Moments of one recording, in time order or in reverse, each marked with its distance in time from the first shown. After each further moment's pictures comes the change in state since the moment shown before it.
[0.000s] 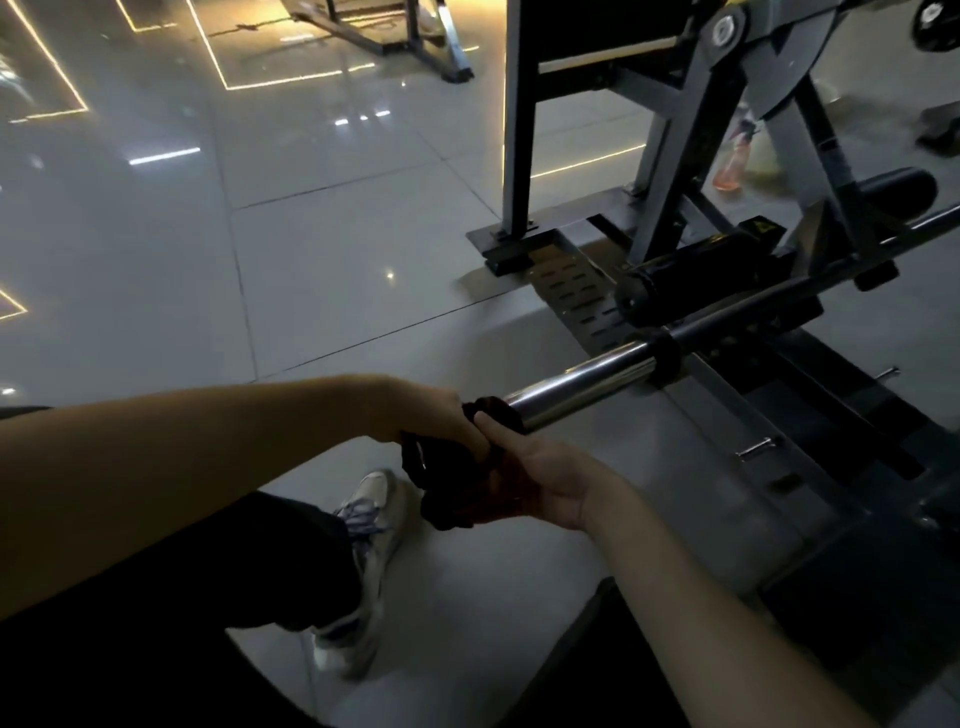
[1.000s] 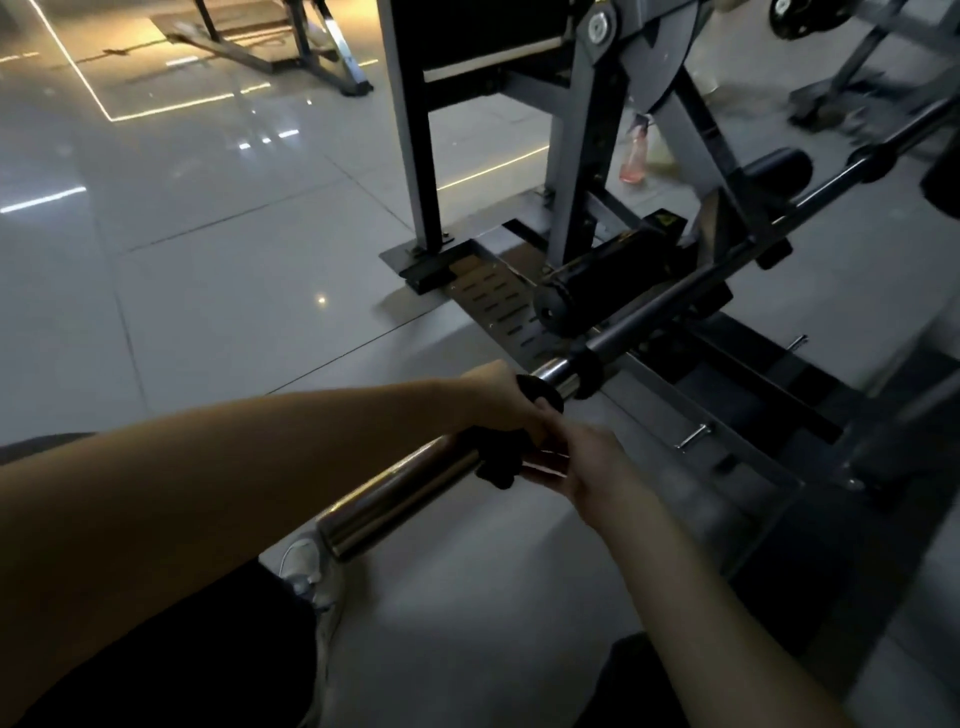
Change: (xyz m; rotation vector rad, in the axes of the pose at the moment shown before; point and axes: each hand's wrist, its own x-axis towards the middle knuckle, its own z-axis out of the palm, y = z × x) left_hand 0.098 0.134 0.021 0.184 0.279 0.211; right_hand -0.001 -0.014 -0.106 0.282 0.619 -0.266
